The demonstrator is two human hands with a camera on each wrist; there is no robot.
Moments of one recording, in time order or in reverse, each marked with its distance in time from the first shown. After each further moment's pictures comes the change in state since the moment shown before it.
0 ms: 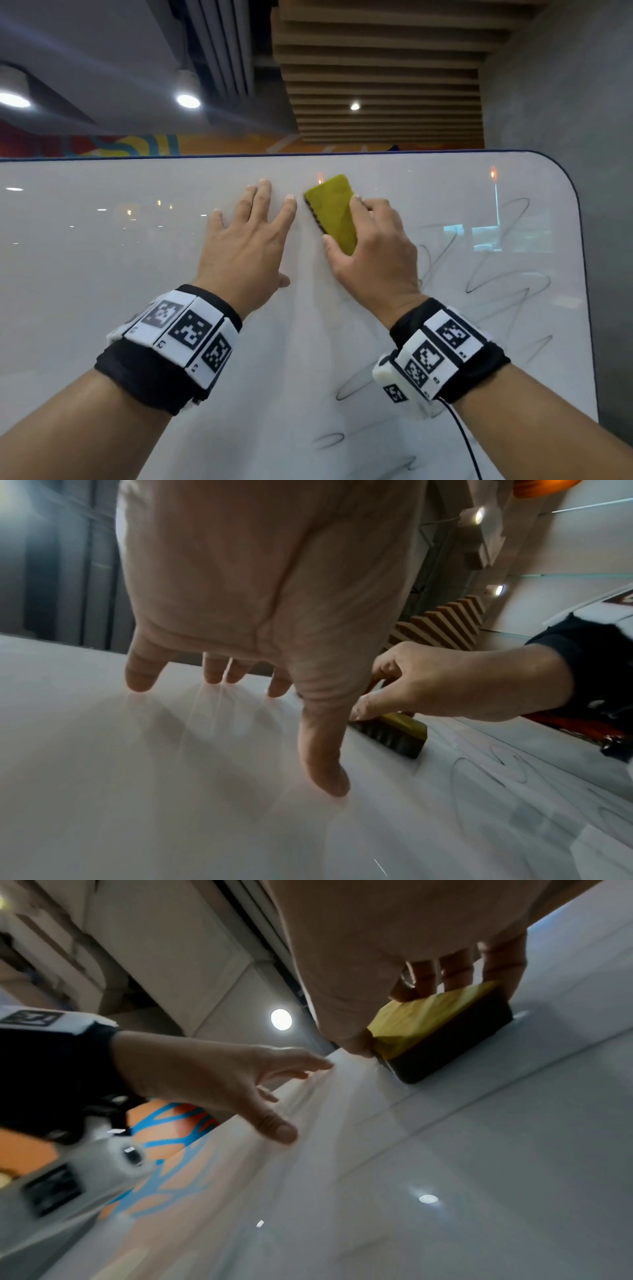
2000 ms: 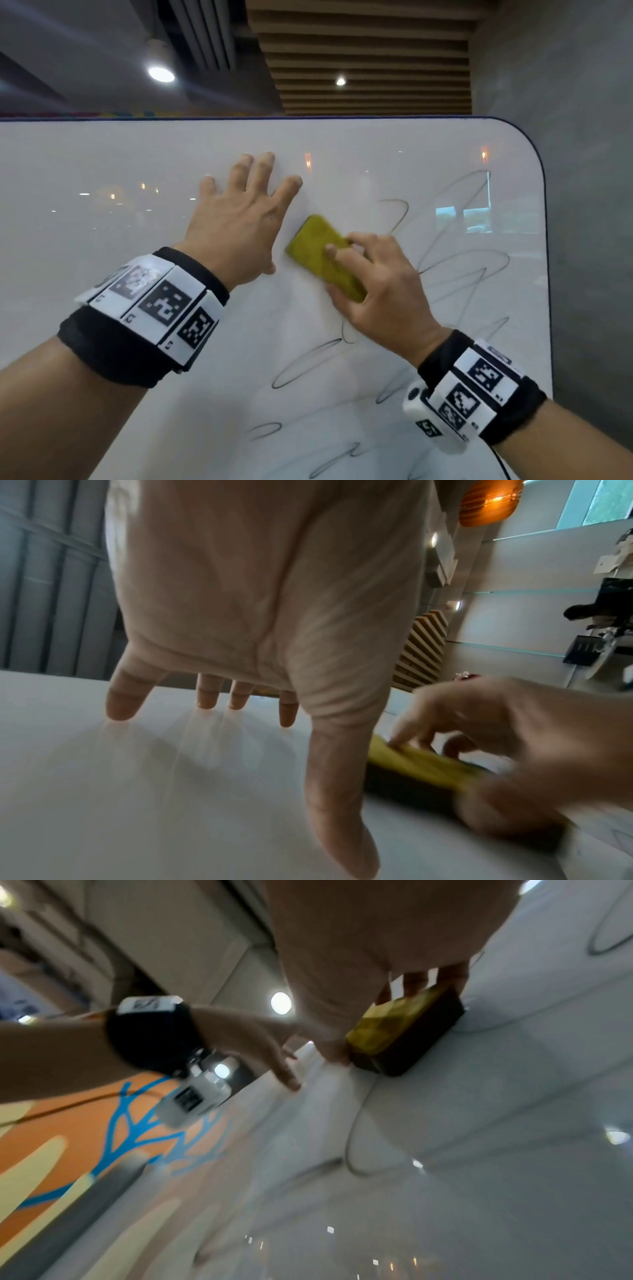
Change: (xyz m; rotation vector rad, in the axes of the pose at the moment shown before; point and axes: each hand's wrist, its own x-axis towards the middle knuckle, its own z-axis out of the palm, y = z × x) left_hand 0.030 0.074 -0.008 0.126 -0.030 0.103; right_hand -0.065 0.110 -0.016 0.167 -0.043 -0.295
